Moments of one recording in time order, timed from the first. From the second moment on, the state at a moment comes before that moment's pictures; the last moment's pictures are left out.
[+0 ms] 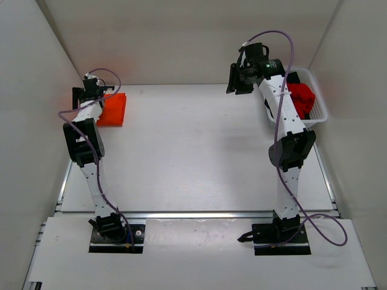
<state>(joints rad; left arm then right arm) 0.23 2.30 1.84 -0.16 -0.52 0.32 0.26 2.16 2.45 -1.11 -0.14 0.26</state>
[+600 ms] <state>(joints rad) 0.22 2.27 1.94 -0.42 -0.27 0.17 0.32 2.15 2.44 -1.11 -0.16 0.26</state>
